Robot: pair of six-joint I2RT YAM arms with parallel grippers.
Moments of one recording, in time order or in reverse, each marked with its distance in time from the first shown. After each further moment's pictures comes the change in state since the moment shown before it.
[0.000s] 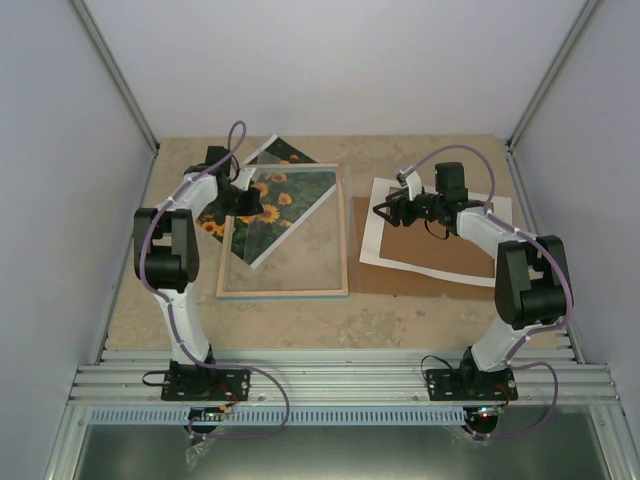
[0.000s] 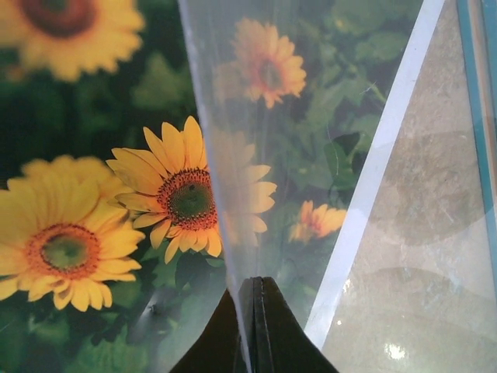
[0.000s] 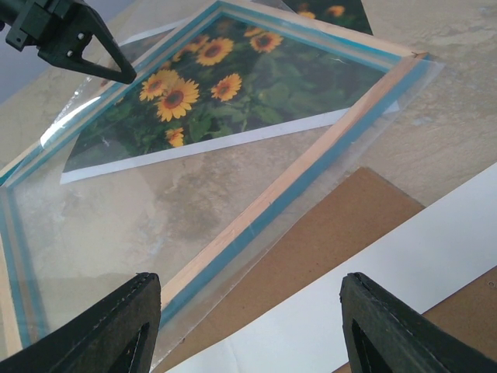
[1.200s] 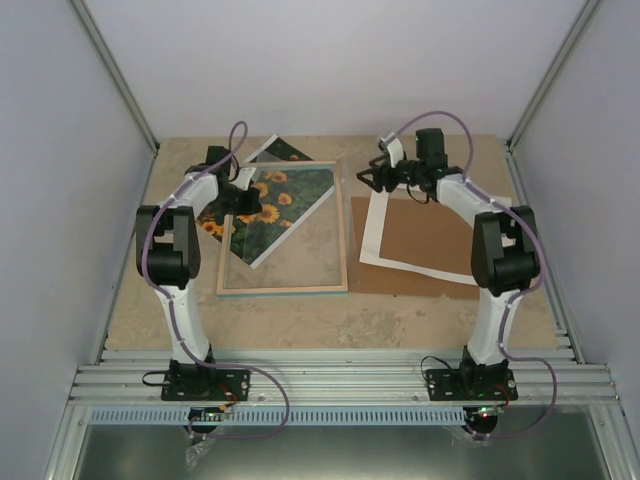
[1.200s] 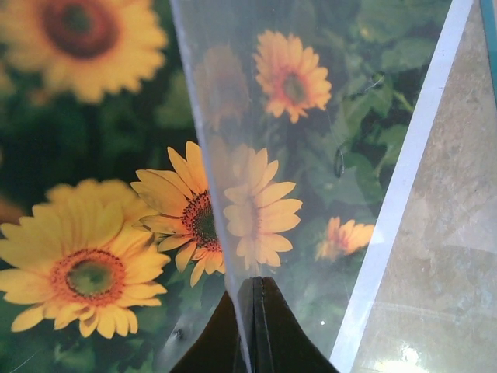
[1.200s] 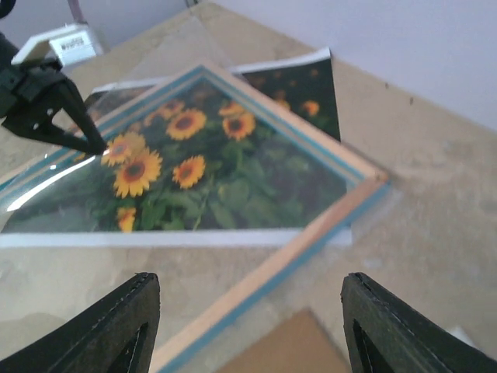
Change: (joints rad) left arm 0.002 0.038 0.022 0.023 -0.019 0.032; right arm 0.037 0.255 0.377 -0.025 0.015 -0.045
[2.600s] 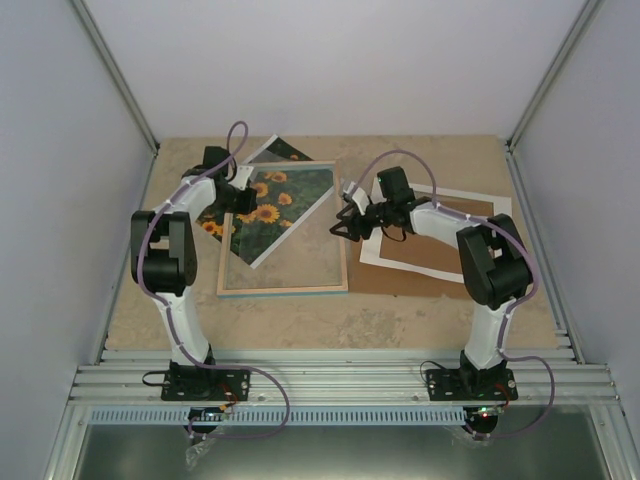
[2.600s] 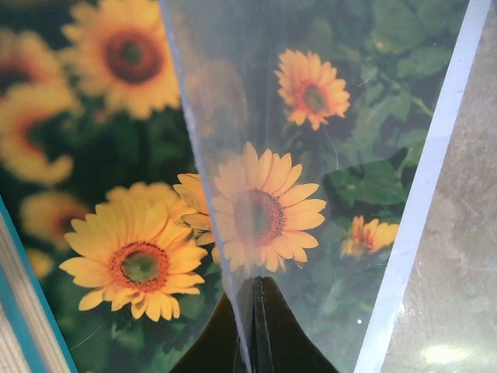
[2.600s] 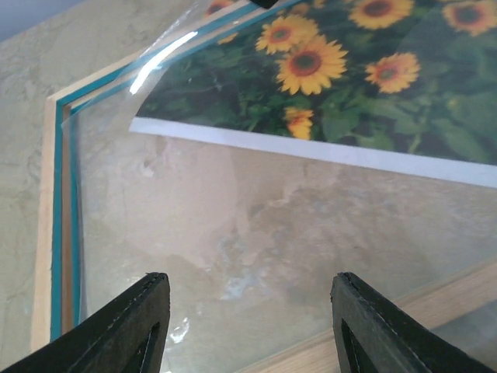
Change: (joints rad) left arm 0.002 -0.077 -0.075 0.074 -0.082 0.035; right arm 0.210 -0.039 -0.204 -0.016 -0.035 -0.126
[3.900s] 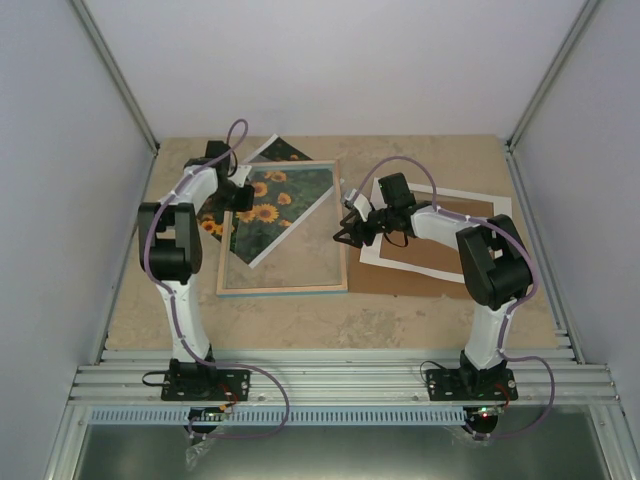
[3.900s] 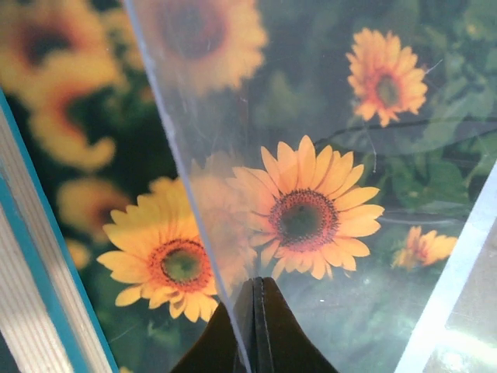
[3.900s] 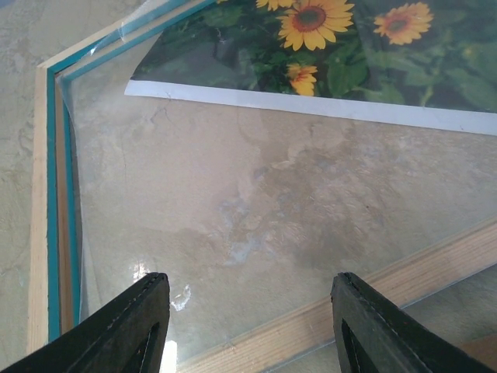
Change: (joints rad) left arm 0.009 0.132 0.171 -0.157 -0.080 -0.009; right arm 0.009 -0.008 -0.056 -0.021 0.019 -0.034
